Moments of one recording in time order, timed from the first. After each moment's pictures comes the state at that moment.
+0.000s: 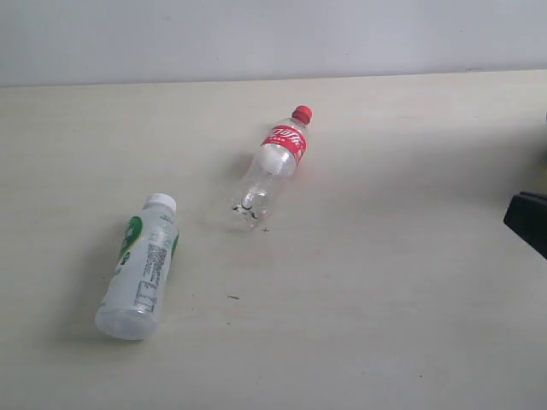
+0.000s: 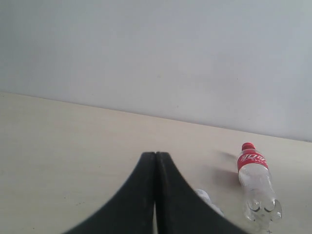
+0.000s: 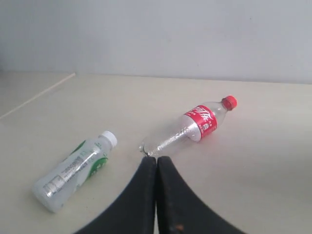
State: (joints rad) left arm -0.05 0.01 0.00 0.14 0.13 -0.37; right arm 0.31 0.35 -0.17 1.24 0.34 -1.04
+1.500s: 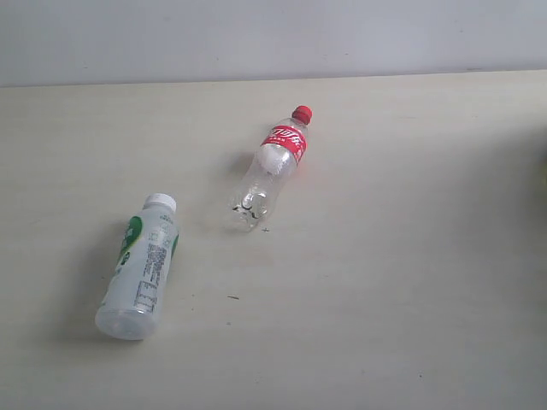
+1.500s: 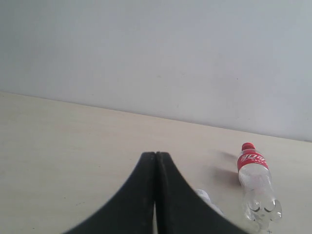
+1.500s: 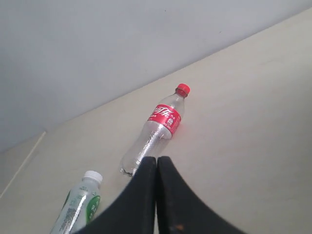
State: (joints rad) left arm -0.05 0.01 0.00 0.14 0.13 -0.37; right arm 0.31 0.28 -0.16 0.48 0.24 0.14
